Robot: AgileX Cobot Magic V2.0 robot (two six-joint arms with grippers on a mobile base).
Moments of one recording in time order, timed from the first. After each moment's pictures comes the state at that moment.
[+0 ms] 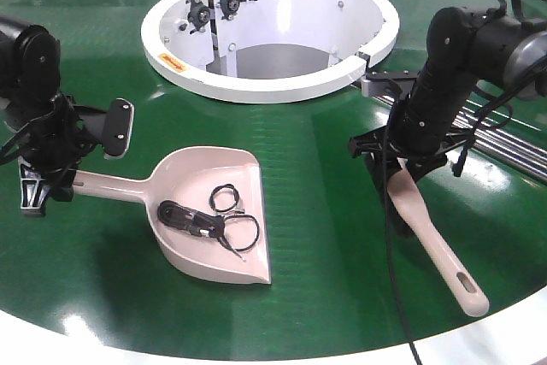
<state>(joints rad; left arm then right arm) -0.21 1.81 -1.47 0.18 1.21 1.24 0.21 1.98 -1.65 0.10 1.24 -0.01</state>
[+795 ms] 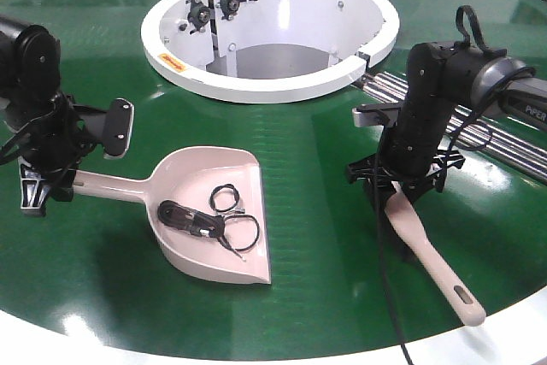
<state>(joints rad) -0.21 1.81 -1.47 0.18 1.21 1.24 0.21 2.09 -1.65 0.06 1.22 -0.02</state>
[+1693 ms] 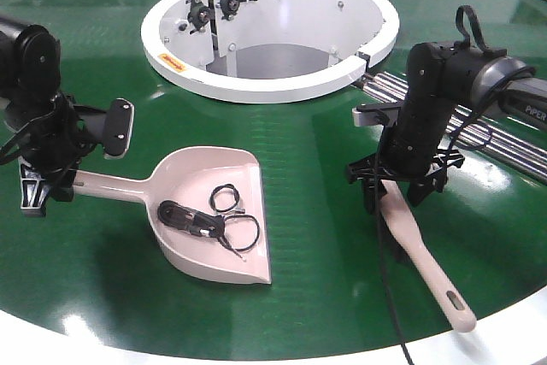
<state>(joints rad) -0.21 1.81 -1.47 0.18 1.21 1.24 0.21 2.09 -1.65 0.06 1.21 -0.03</state>
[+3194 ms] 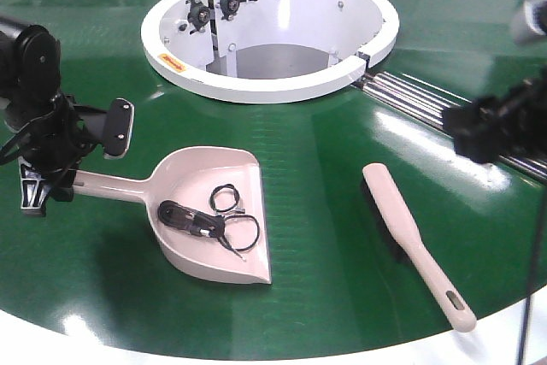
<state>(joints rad) -0.21 1.81 -1.47 0.18 1.21 1.24 0.21 1.03 -0.94 0.05 0.53 -0.15</state>
